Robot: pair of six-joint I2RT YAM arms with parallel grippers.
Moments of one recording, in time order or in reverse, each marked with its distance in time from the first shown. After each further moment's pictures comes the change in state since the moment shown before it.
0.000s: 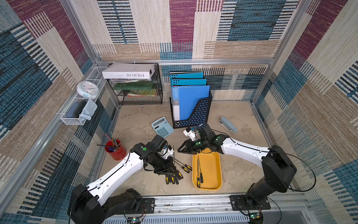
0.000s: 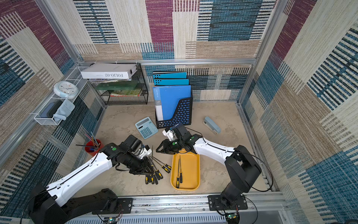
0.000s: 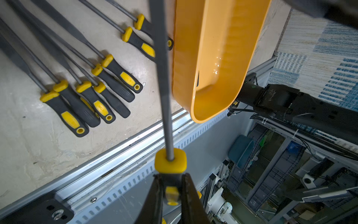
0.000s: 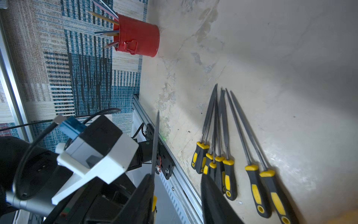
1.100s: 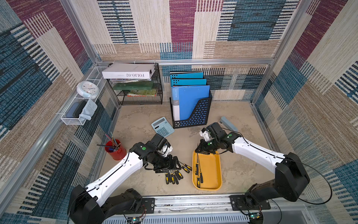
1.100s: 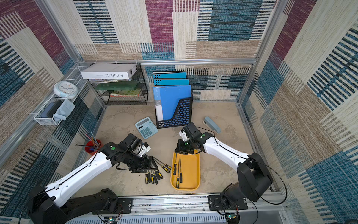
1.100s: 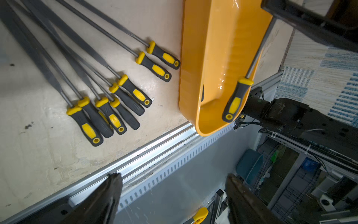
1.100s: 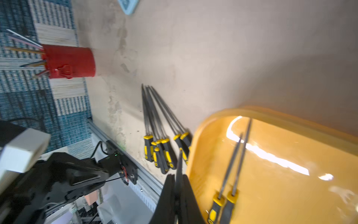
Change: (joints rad) left arm 0.005 -0.013 0.024 0.005 -0.121 -0.033; right arm -0.135 -0.158 -0.049 -0.423 0.245 -0.099
